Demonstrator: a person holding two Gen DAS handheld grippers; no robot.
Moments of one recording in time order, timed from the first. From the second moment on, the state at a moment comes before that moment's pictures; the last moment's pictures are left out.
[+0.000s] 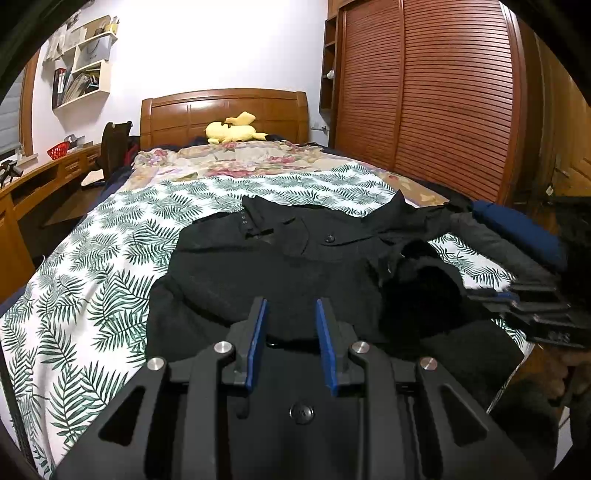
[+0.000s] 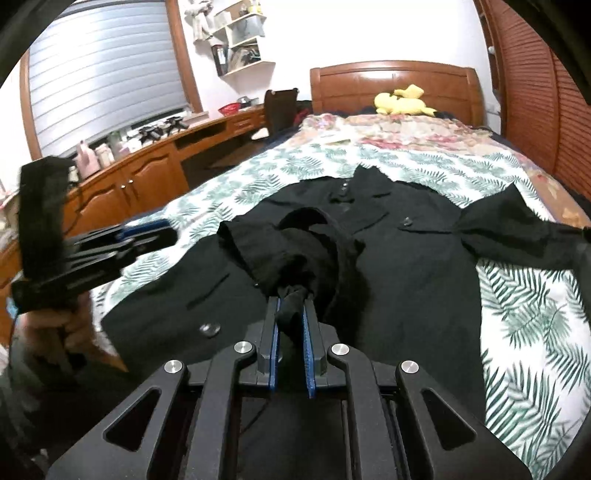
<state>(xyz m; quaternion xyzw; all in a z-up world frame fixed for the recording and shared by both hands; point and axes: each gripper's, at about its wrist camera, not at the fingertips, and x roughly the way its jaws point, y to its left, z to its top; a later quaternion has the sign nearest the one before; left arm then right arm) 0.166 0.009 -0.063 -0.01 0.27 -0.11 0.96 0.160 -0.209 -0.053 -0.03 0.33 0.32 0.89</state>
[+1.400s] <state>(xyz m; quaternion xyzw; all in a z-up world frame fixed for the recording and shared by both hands) 0.175 -0.028 -0.078 0.01 0.28 -0.12 0.95 0.196 -0.274 -0.092 -0.12 0.34 0.20 0.91</state>
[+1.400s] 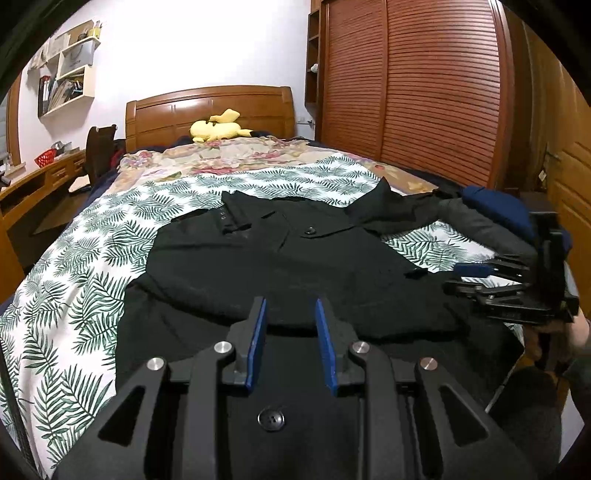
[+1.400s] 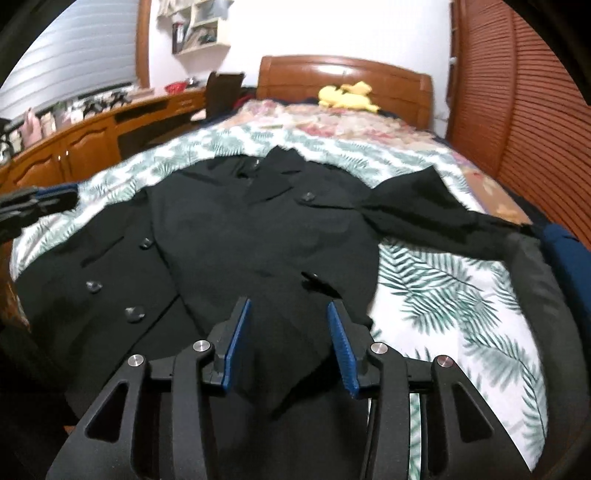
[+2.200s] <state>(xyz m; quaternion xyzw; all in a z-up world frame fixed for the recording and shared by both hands) 0.219 -0.065 -0.099 0.02 0.28 -0.12 0.95 0.232 -0.280 -0.157 -0.10 0.37 0.23 0.90</state>
